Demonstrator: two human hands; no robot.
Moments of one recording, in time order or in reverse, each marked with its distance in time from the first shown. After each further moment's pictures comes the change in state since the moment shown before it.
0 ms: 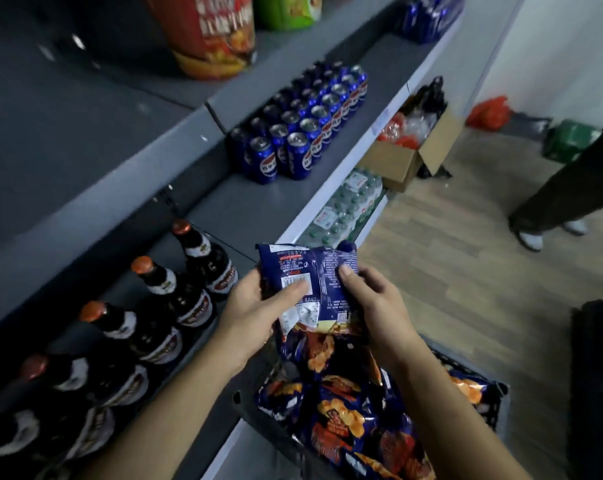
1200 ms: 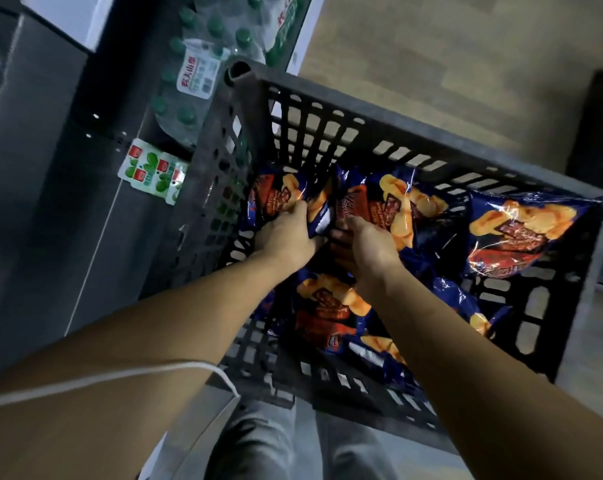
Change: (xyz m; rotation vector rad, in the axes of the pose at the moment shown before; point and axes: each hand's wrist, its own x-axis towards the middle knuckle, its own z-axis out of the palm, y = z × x) left_hand 0.124 -0.388 0.075 1.264 -0.528 -0.169; right_hand 0.096 0.290 -0.126 0.028 0.629 0.644
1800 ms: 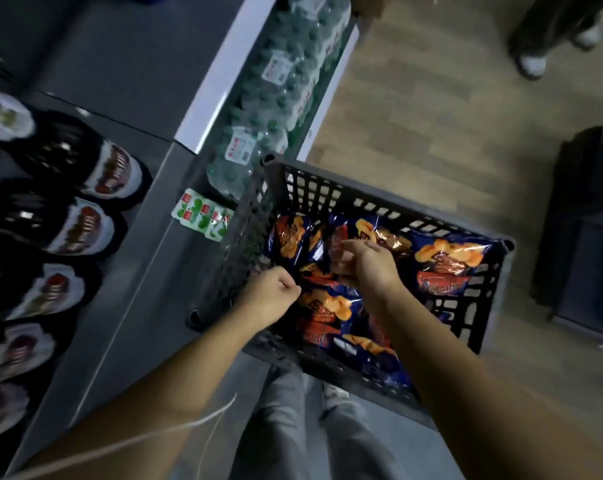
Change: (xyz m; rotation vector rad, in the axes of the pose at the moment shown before) left_hand -0.145 0.014 -0.084 -0.451 -0.089 -0.188; right_hand -0.107 -0.048 -0.034 -0.107 -0.166 -0.208
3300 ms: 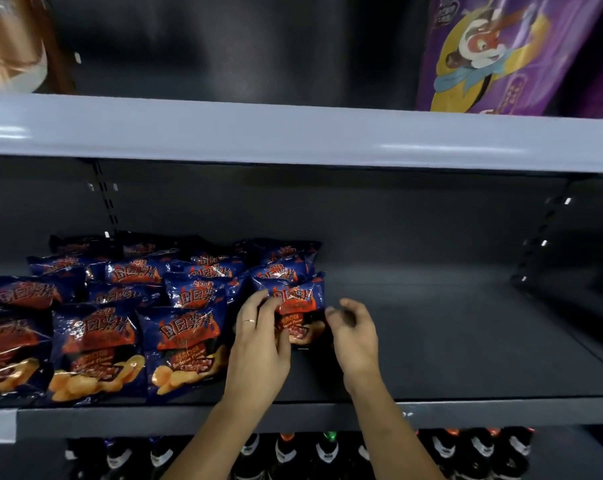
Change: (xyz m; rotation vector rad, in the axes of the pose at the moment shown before) left_hand -0.533 -0.181 -0.254 -0.135 1.790 -0.140; right_hand -0.489 -0.012 0.423 -0.453 -0.918 -0.823
